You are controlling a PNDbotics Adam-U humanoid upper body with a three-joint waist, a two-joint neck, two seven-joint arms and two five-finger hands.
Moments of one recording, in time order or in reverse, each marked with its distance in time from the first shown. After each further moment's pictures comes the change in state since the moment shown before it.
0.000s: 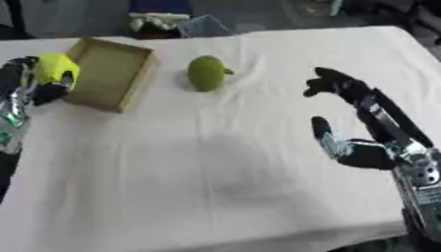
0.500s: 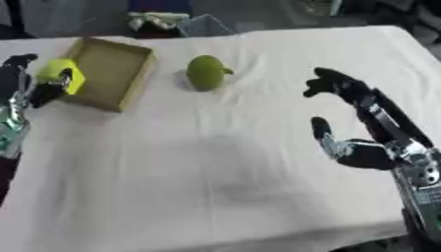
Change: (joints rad) left arm 0.054 0.026 -0.001 -0.198 0.024 -0.048 0.002; right arm 0.000 0.000 0.000 0.000 0.000 0.000 0.001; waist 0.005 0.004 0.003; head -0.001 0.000
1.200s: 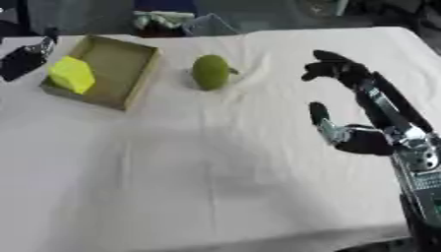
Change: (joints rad) left arm 0.205 0.040 0.000 -0.558 0.217 -0.014 -0.043; right arm -0.162 -0.038 0.000 0.074 -0.009 0.003 -0.030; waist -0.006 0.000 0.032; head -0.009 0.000
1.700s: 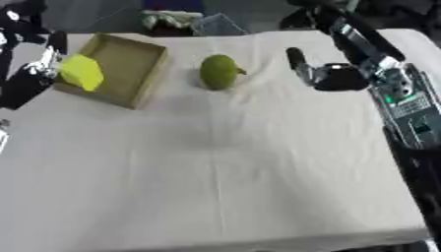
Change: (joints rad) left arm 0.160 -0.065 -0.069 -0.278 0.274 -0.194 -0.087; right arm -0.318 -0.069 0.056 0.324 -0.030 -0.004 0.017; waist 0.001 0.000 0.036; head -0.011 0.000
